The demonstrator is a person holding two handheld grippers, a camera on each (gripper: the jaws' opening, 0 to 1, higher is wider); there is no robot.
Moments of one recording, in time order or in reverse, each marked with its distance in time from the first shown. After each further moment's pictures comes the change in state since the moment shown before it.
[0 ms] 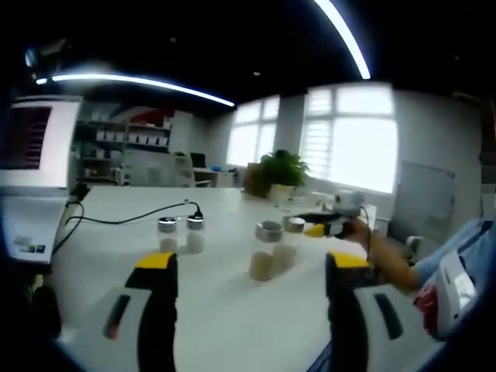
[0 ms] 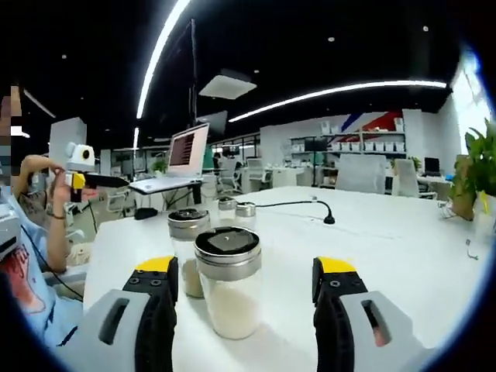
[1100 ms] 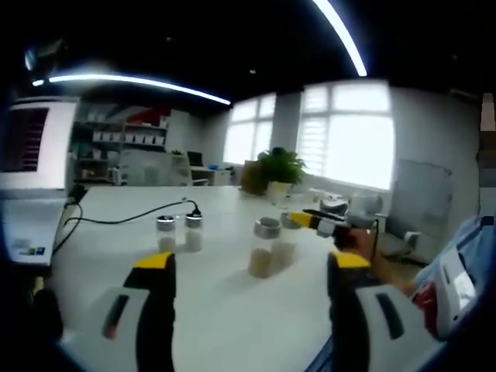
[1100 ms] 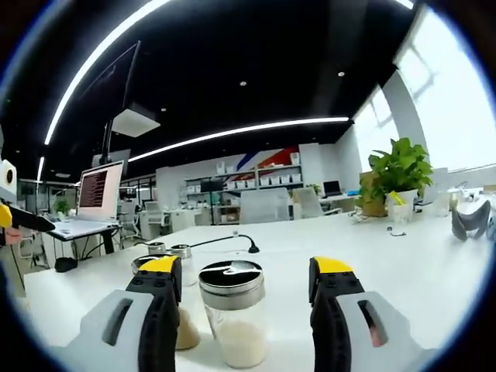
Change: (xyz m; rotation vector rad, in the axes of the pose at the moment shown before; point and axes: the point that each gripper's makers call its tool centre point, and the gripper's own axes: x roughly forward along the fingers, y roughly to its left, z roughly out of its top) left arm 0.000 0.002 -0.005 0.014 0.017 -0.017; right arm -0.007 -0.008 0.022 0.134 -0.223 -0.632
